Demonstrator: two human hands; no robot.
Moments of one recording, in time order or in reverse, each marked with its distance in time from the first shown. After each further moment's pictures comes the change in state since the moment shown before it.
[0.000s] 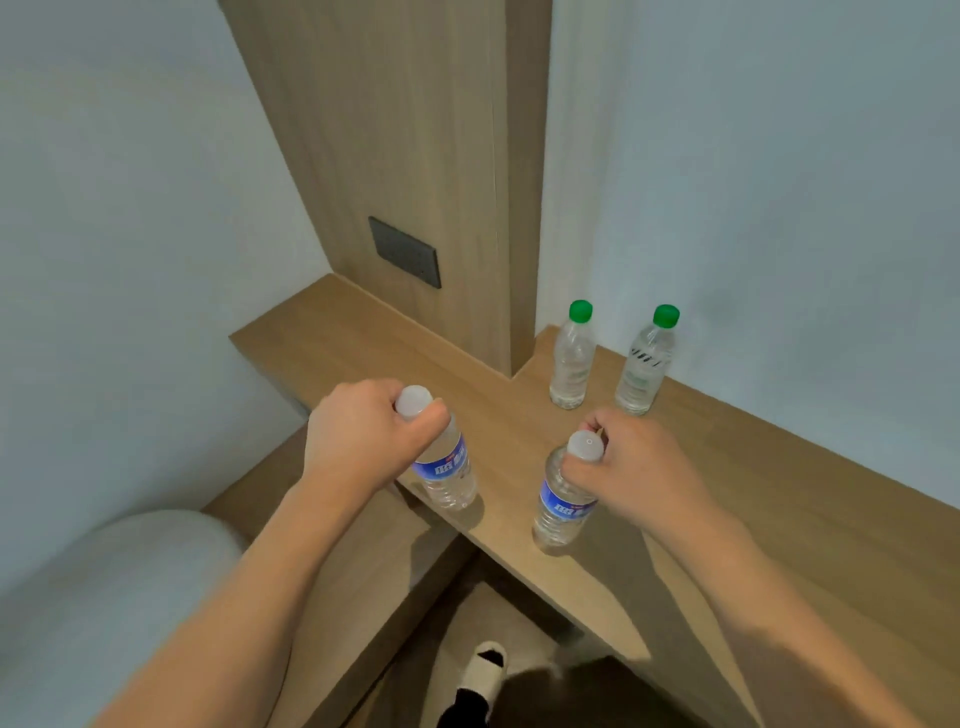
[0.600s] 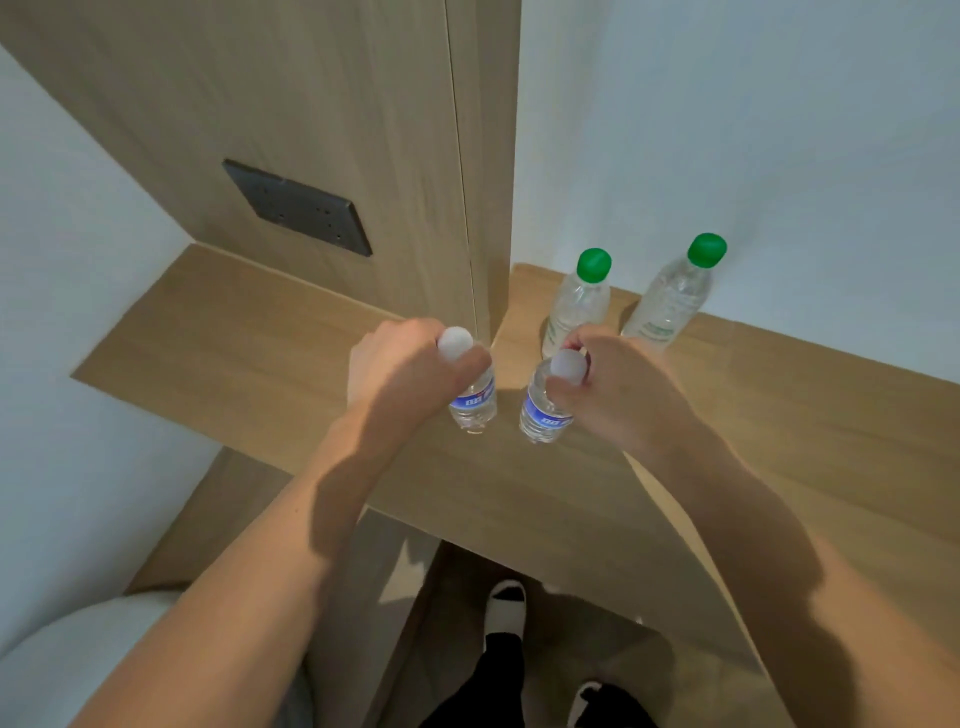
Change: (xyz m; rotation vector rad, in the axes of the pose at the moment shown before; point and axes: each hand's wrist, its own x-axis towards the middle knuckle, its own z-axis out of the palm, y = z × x) left_hand 0.172 -0.024 0.130 0.020 -0.289 0.246; right_hand 0.151 -0.003 0.058 -0.044 0.164 0.123
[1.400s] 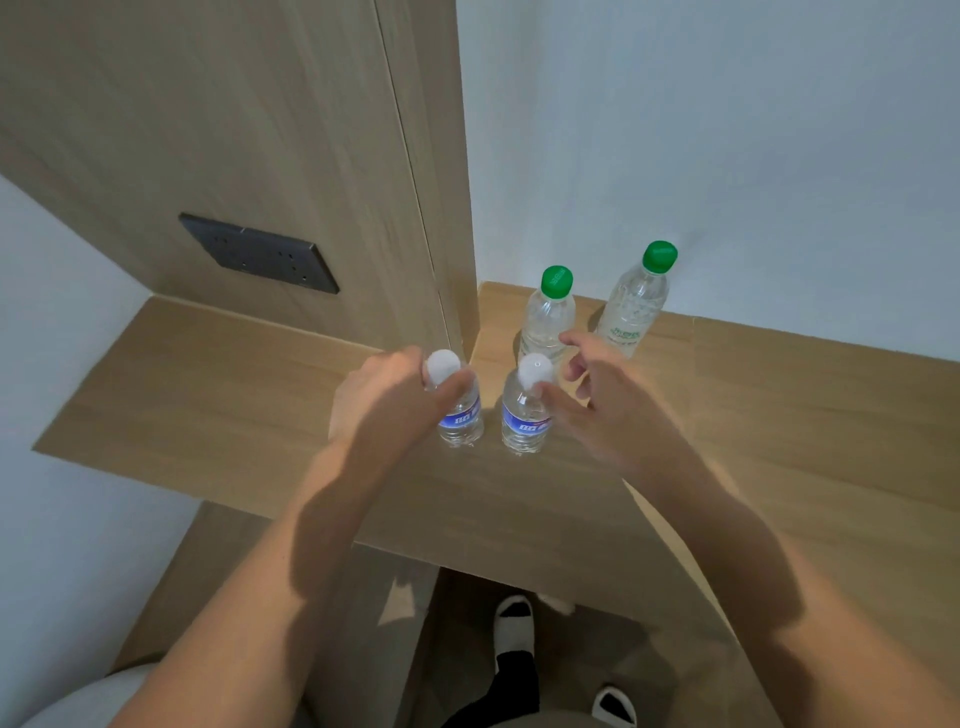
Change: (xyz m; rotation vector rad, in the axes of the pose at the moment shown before) left_hand 0.006 -0.003 0.000 0.085 -0.113 0.048; right_hand -0.019 0.001 -0.001 0.186 0.085 0.057
